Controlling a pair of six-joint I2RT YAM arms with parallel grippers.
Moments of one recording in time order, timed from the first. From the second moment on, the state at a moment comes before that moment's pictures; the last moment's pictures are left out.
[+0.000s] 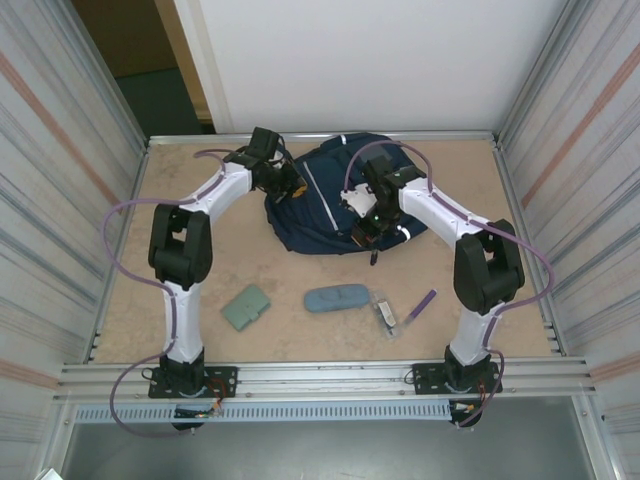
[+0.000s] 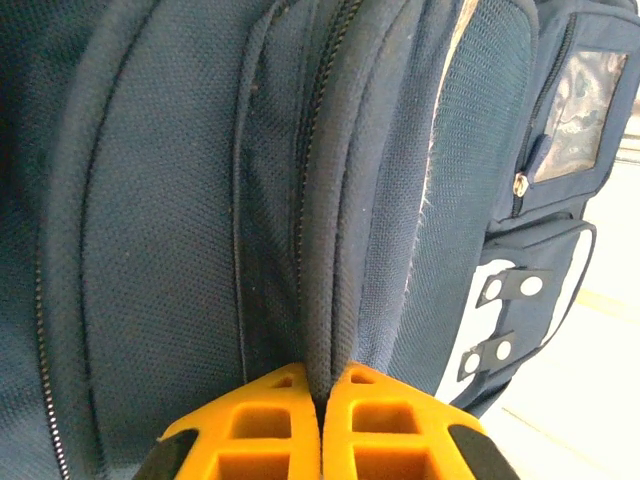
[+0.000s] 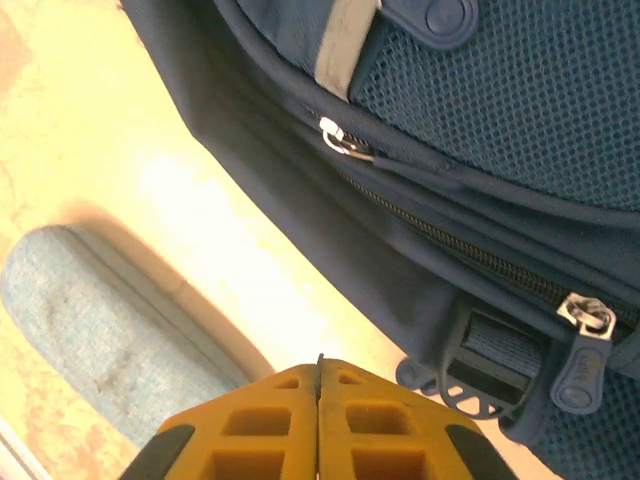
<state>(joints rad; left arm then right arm) -0.35 2.11 1.75 -0.59 0.43 -0.97 0.46 1.83 1.48 -1.00 -0.31 -0.27</state>
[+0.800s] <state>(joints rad) -0.31 2.09 1.67 -0.59 0.63 -0.85 0.12 1.62 1.07 -0.57 -0.41 0.20</state>
